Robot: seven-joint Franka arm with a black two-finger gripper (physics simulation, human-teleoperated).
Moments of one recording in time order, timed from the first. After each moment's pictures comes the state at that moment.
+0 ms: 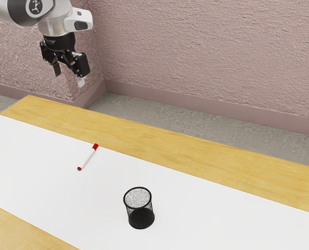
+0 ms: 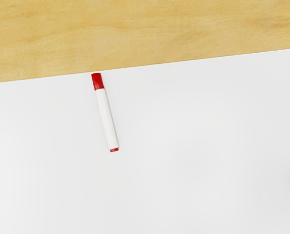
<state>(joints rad) 0.07 -0.11 -0.09 -1.65 0.15 1.61 0.06</state>
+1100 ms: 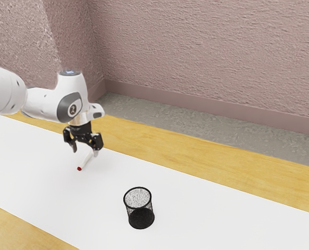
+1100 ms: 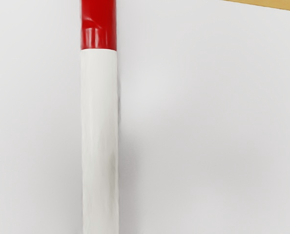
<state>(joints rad) 0.13 0.38 0.07 -1.91 0.05 2.24 -0.01</state>
